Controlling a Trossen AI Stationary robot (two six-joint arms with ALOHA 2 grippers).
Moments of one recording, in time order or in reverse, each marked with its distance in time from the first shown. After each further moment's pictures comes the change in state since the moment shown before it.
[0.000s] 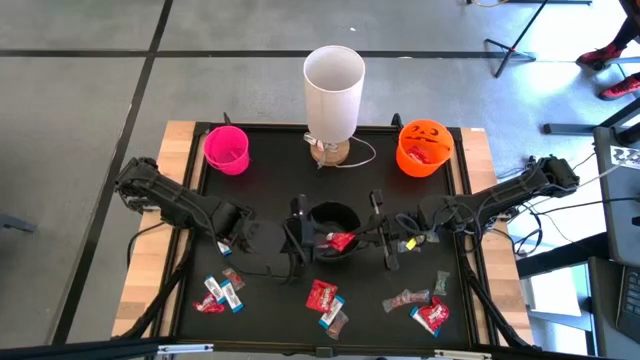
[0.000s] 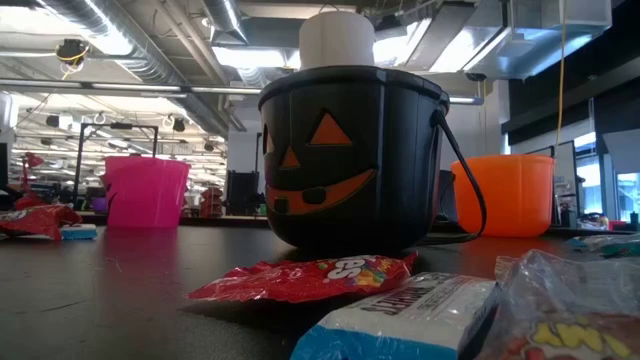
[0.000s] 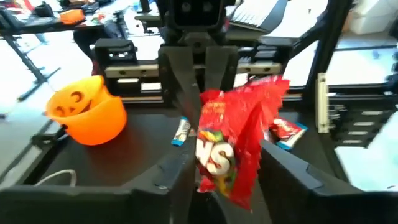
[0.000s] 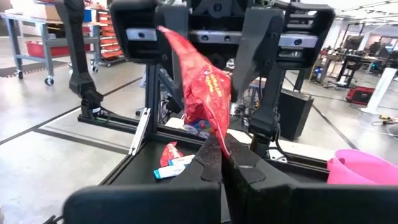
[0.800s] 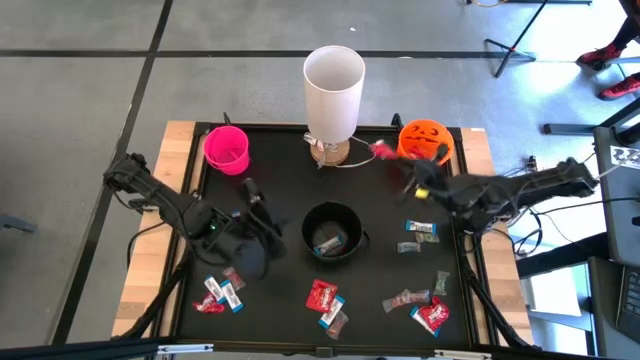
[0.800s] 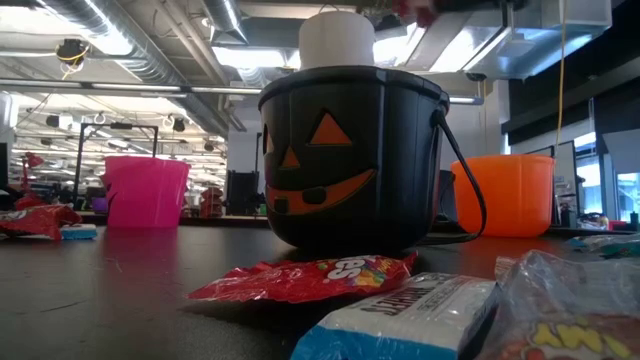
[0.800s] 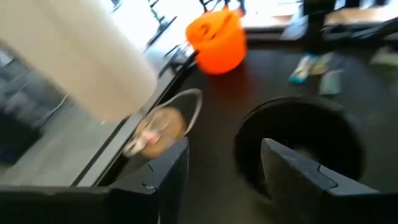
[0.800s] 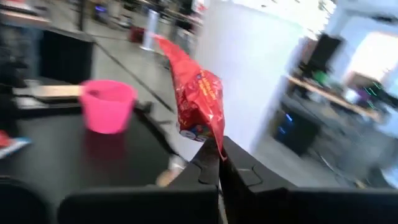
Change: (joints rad) left arm -0.101 -0.101 0.001 -0.664 -0.458 -0.428; right arm -0.105 -0.347 0.000 -0.527 0.854 -0.004
